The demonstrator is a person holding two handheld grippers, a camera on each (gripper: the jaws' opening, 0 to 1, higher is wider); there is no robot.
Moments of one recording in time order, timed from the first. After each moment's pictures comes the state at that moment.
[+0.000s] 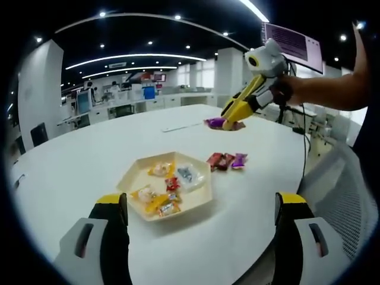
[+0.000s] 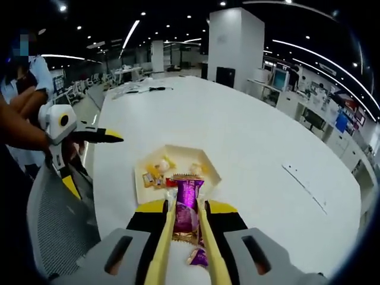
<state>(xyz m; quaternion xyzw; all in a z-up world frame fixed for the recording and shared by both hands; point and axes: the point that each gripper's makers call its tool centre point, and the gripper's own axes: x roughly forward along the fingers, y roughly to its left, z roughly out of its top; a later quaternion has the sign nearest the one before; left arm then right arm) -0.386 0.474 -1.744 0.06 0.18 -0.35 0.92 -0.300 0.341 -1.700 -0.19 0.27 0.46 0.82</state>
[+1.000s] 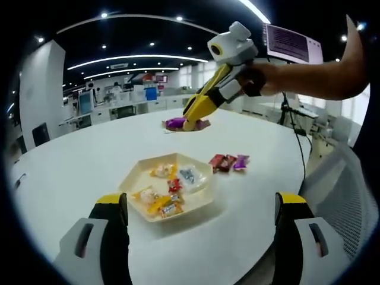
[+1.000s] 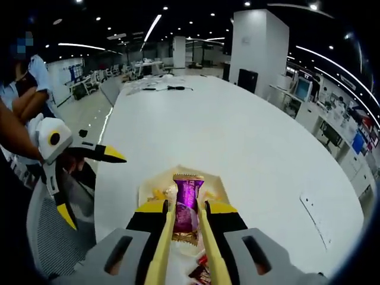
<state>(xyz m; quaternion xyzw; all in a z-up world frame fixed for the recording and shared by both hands) -0.384 0.477 -1.742 0.06 0.18 -0.35 0.92 -0.267 0.419 -1.691 -0.22 0.27 0.51 0.78</state>
